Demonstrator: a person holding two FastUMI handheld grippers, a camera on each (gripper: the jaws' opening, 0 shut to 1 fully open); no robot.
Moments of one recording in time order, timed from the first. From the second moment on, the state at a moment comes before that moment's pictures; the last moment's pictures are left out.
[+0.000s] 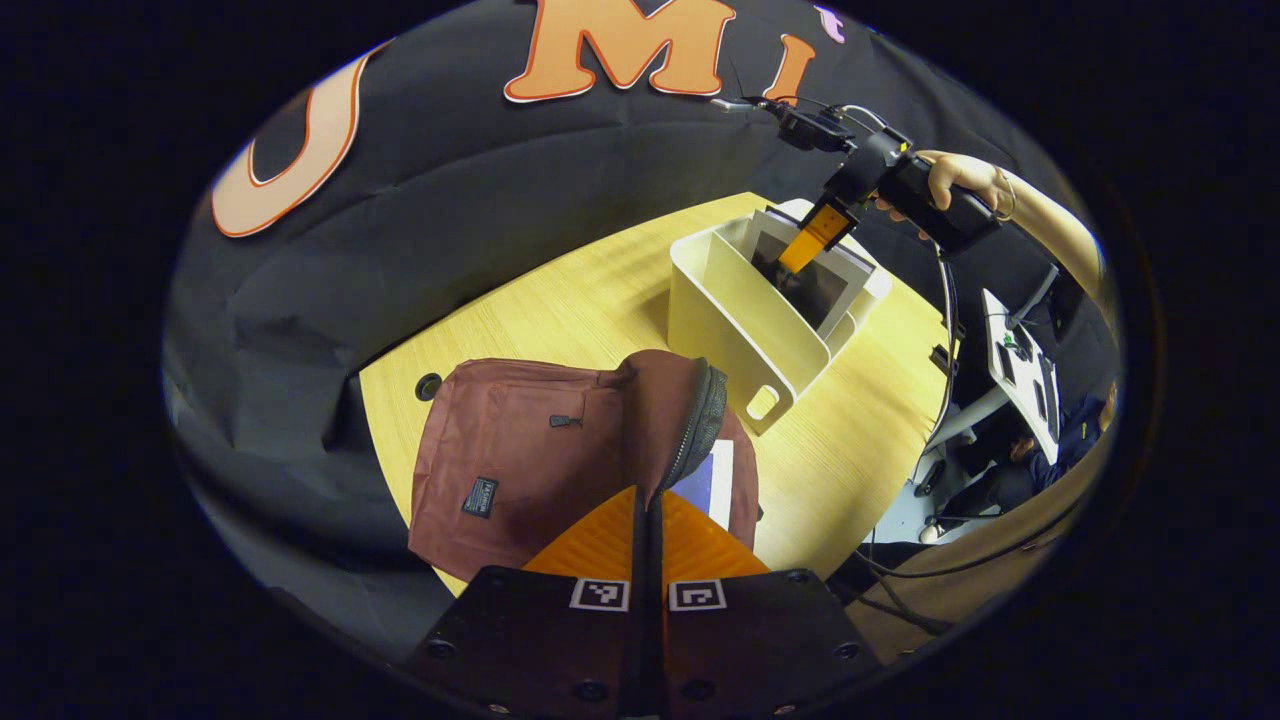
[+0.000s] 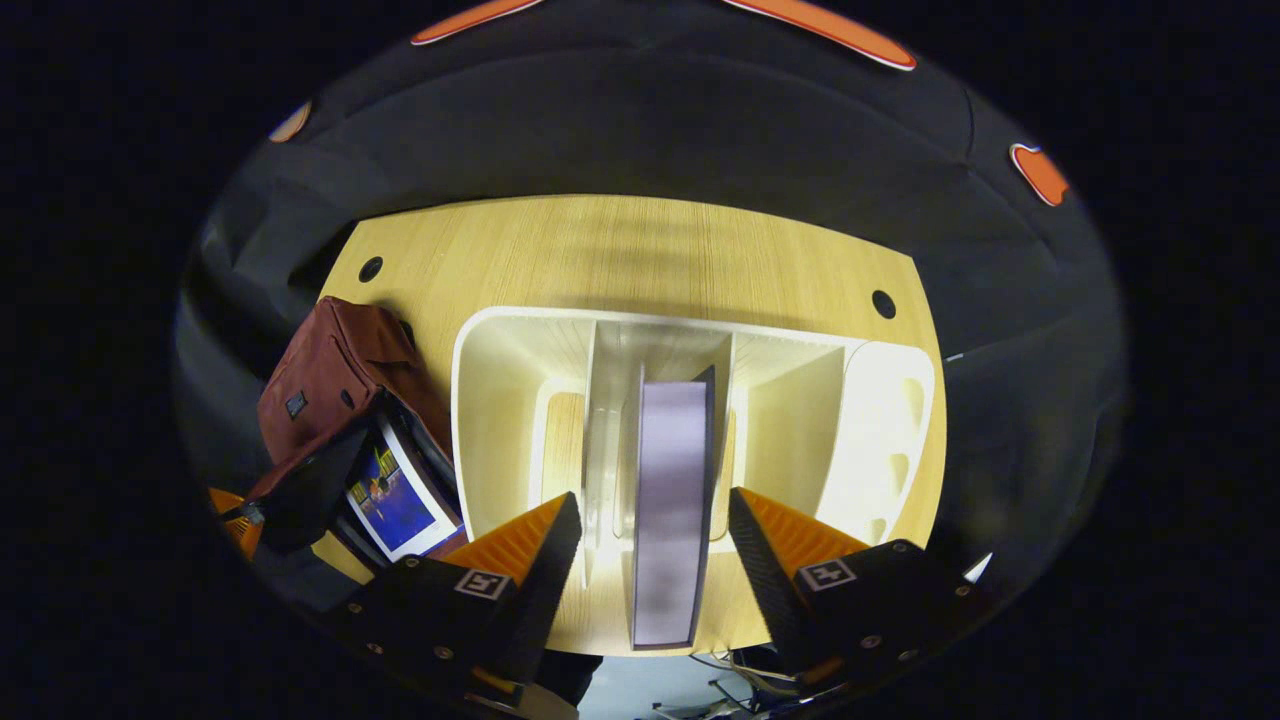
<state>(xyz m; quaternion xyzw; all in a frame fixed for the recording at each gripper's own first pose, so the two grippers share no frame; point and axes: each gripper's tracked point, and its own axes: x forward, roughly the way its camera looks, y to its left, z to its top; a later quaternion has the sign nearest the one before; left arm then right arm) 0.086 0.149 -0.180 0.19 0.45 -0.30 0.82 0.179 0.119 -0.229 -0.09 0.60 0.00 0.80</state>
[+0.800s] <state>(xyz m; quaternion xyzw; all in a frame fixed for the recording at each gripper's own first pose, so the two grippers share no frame) 0.086 0.146 -0.186 0.20 0.45 -0.31 0.81 0.155 0.114 -0.128 -0.02 0.54 -0.02 0.84</state>
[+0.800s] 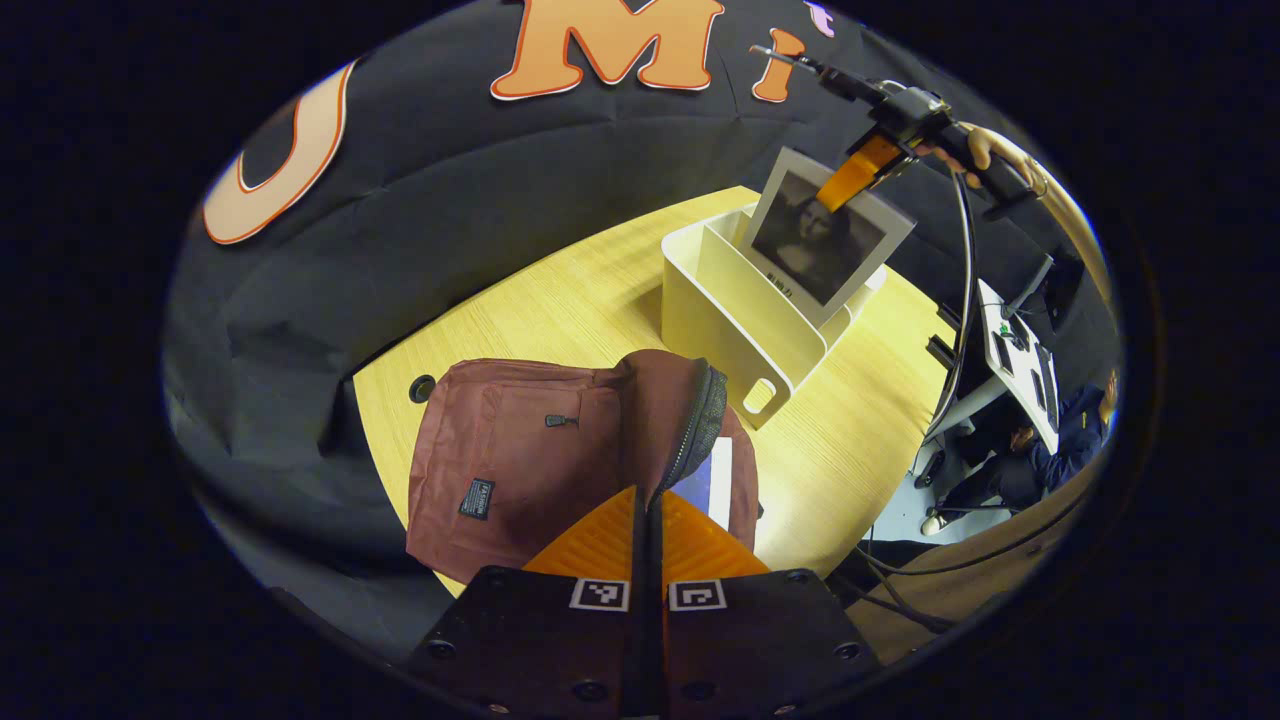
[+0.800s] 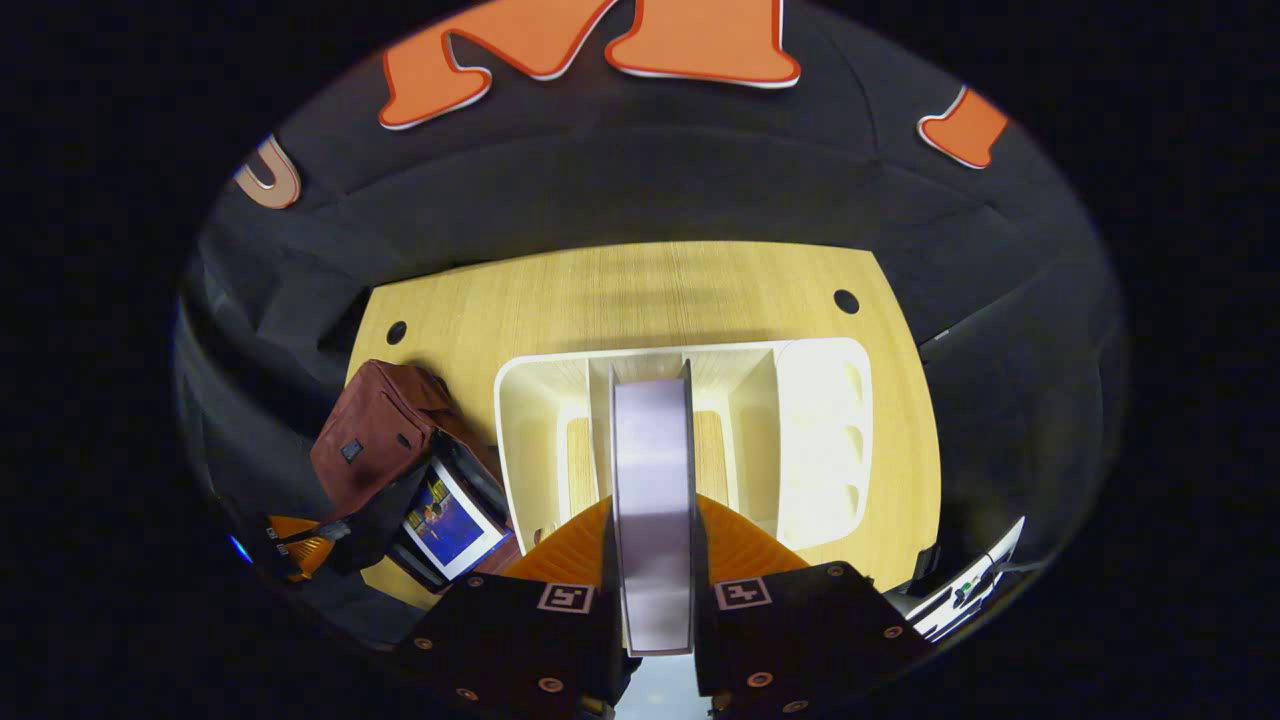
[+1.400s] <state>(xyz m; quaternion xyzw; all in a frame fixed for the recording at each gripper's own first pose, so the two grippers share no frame) 0.090 0.150 -0.188 0.20 0.45 -0.31 0.81 0.030 0.160 -0.074 0.12 0.49 0.07 0.86</state>
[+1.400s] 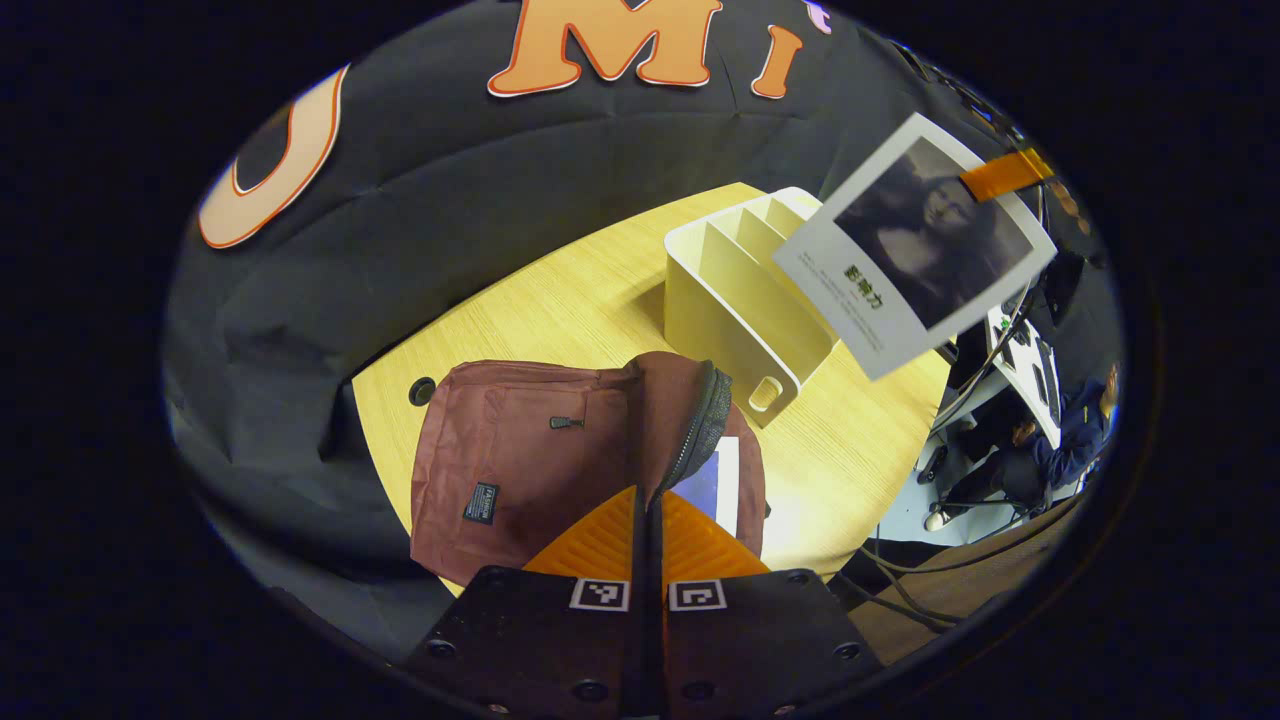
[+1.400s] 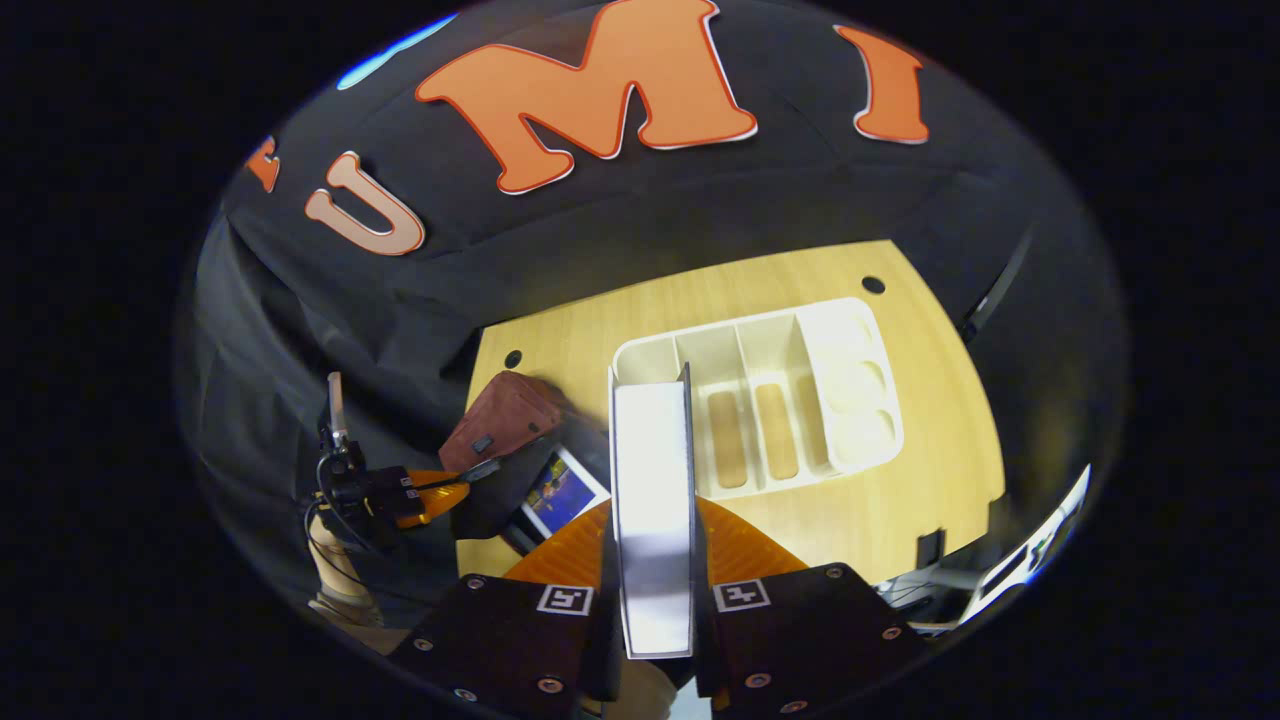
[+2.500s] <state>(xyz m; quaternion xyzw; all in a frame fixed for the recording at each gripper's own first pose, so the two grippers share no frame) 0.089 0.129 -0.163 0.25 0.45 -0.31 0.80 0.041 0.325 -0.279 0.44 0.47 0.14 0.76</state>
